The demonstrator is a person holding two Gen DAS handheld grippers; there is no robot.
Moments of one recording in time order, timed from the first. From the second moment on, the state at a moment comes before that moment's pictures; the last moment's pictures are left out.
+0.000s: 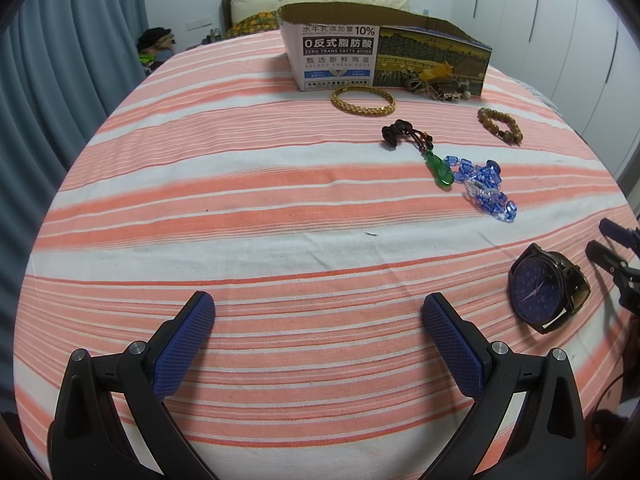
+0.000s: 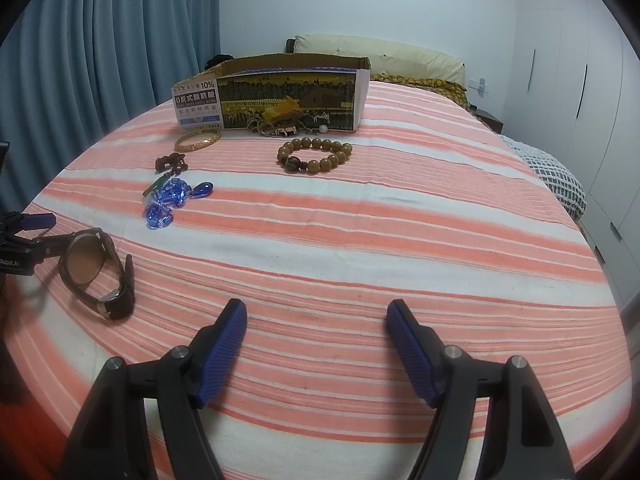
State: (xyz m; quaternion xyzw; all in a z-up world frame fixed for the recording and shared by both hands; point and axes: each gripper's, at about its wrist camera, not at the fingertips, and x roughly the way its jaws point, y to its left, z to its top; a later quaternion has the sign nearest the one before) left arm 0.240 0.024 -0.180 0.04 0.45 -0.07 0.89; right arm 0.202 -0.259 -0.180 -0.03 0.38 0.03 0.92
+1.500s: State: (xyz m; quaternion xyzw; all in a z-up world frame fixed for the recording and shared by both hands) left arm 0.353 -0.026 -0.174 0.05 0.42 -0.14 0.90; right arm 0.293 -0.274 -0.158 0.00 0.45 0.06 0.89
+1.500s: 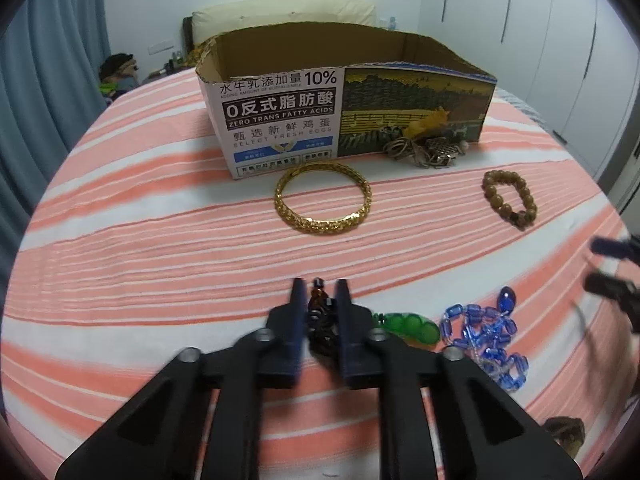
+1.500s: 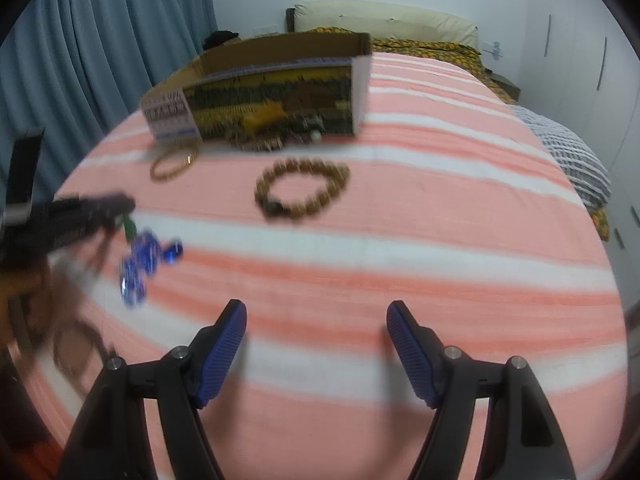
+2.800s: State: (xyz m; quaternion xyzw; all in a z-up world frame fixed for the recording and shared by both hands) left arm 0.309 0.029 -0.056 -0.03 0.38 -0.19 0.91; right arm 0.307 -0.231 -0.053 0.02 0.39 0.21 0.90
